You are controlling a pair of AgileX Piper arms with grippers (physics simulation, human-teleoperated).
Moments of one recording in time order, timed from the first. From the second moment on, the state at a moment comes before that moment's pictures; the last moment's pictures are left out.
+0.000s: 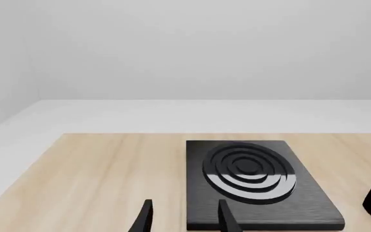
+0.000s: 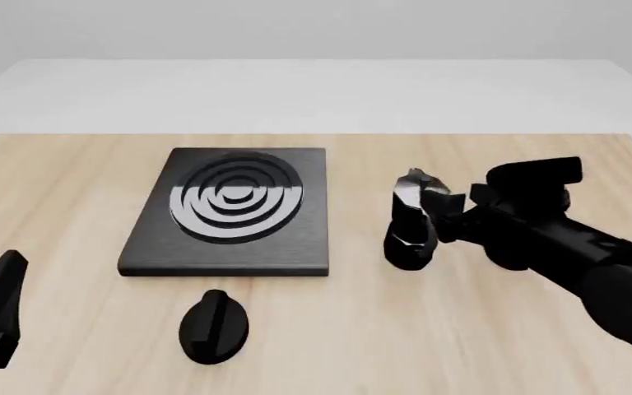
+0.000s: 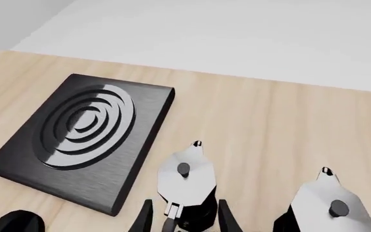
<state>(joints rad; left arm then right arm) 0.00 0.01 0.00 0.00 0.00 0.37 1.28 -0.43 -0.41 0.14</state>
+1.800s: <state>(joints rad) 0.00 0.01 0.00 0.00 0.00 0.37 1.38 -0.41 -0.47 0.13</state>
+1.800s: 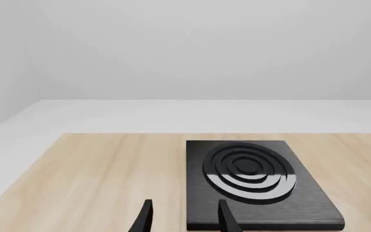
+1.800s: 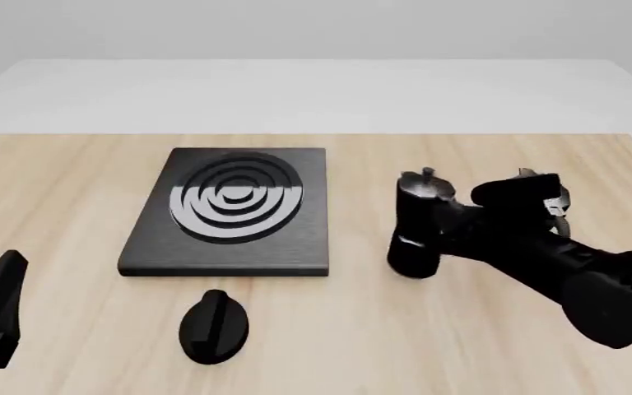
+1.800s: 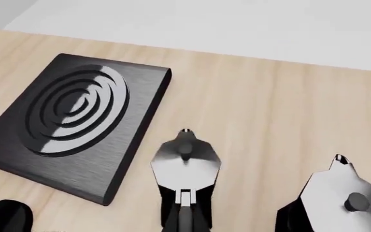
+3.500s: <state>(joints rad) 0.00 0.01 0.00 0.00 0.00 0.59 2.03 -1.88 0.10 -0.07</state>
